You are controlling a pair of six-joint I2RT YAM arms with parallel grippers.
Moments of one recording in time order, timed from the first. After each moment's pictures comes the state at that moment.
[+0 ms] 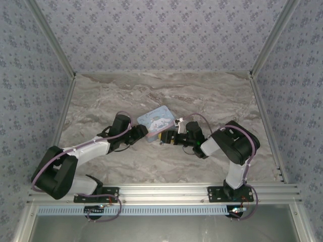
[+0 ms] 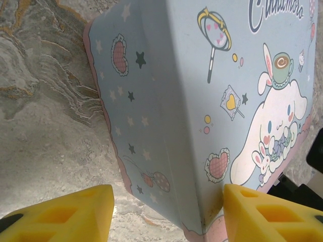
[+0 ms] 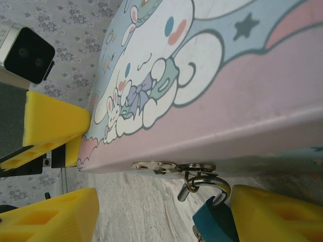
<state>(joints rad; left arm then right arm) -0.53 1.34 0.57 0.00 0.25 -1.01 0.62 1.83 0.48 0.97 -0.54 0.81</state>
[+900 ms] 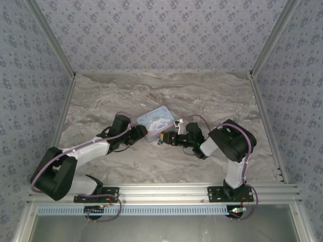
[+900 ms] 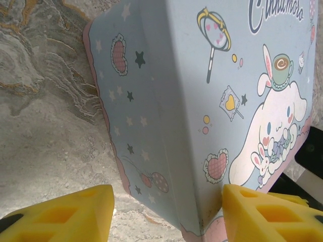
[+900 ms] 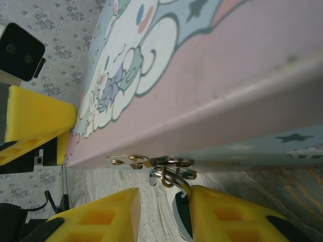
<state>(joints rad) -0.53 1.33 0.56 -0.01 0.24 -1.02 0.62 1.87 0.48 1.02 -0.55 0.82</state>
